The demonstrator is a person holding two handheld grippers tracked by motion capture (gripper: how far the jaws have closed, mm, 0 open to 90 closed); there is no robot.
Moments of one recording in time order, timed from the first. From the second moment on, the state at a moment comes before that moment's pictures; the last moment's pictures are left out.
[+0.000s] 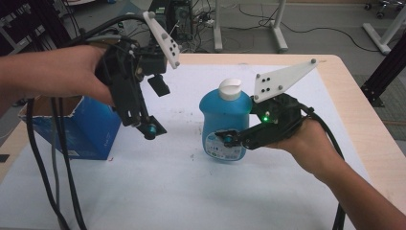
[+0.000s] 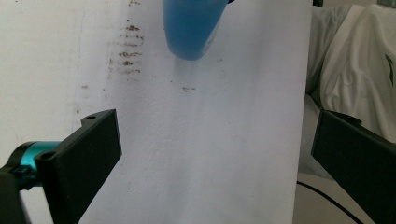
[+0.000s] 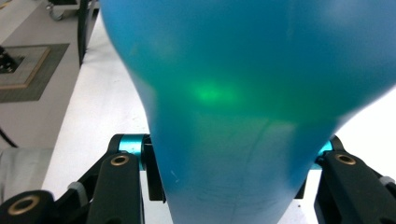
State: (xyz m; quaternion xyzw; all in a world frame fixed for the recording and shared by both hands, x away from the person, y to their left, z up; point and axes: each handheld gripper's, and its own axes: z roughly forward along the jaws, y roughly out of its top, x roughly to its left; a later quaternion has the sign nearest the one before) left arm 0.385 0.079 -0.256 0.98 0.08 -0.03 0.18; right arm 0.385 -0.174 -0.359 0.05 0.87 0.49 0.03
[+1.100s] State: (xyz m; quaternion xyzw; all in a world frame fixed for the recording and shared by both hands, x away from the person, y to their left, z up) left arm 0.394 0.021 -0.237 0.99 0.02 -0.03 0.16; right arm 0.390 -0.143 -0.334 0.00 0.88 0.47 -0.01
